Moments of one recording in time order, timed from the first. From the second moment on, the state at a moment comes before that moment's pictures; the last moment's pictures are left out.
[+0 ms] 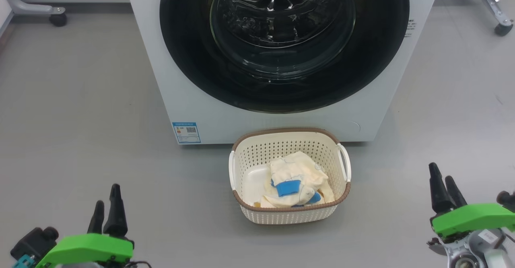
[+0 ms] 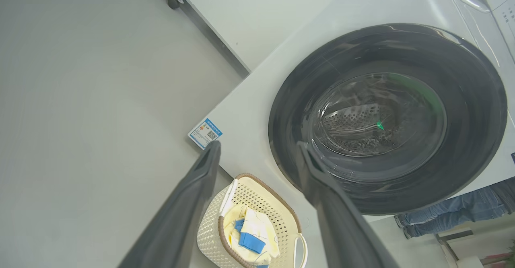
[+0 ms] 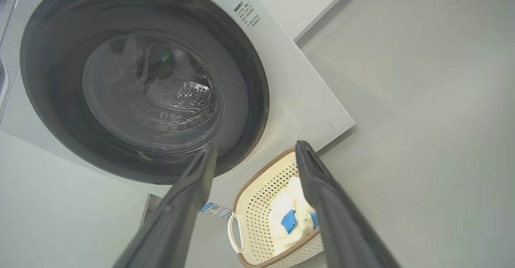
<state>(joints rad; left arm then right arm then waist) -0.04 0.04 0.03 0.20 -0.88 -0.11 -0.06 -0.02 -0.05 -0.10 0.28 0.83 0.13 -0.04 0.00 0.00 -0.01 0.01</state>
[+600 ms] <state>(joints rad) -0.04 0.05 -0.03 0.25 -0.64 -0.11 -0.11 -0.03 -0.04 -0.05 0.27 0.58 0.13 -0.06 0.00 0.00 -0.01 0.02</state>
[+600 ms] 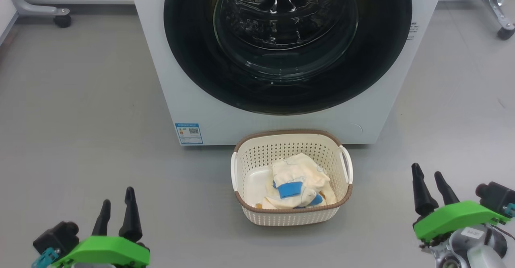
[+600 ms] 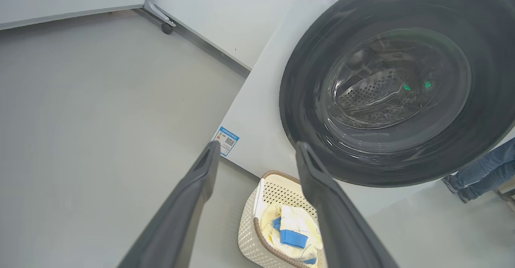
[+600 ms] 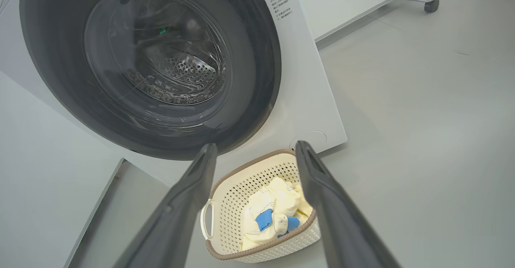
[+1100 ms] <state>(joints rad) -0.06 0.07 -0.08 0.28 -0.44 -0.10 -0.15 -0.03 -0.04 -0.03 0.26 0.39 0.13 -0.06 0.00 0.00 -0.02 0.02</state>
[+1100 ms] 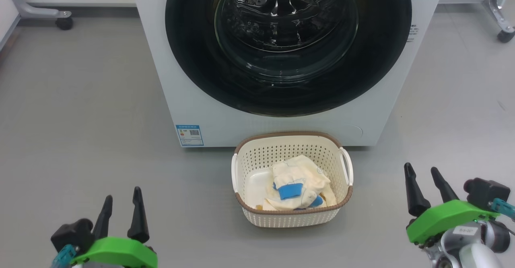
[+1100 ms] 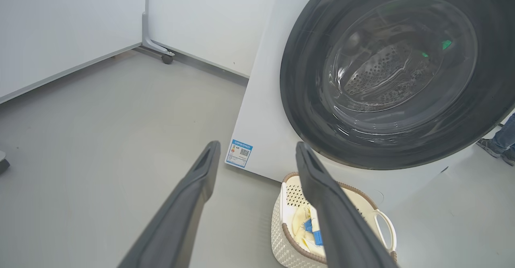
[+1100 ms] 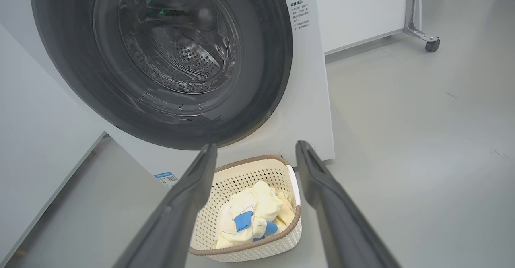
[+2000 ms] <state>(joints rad) -0.09 0.08 -0.12 0.29 -0.16 -0.07 -0.23 -0.03 -0.04 -0.04 0.22 0.05 0.13 -0.12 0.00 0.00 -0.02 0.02</state>
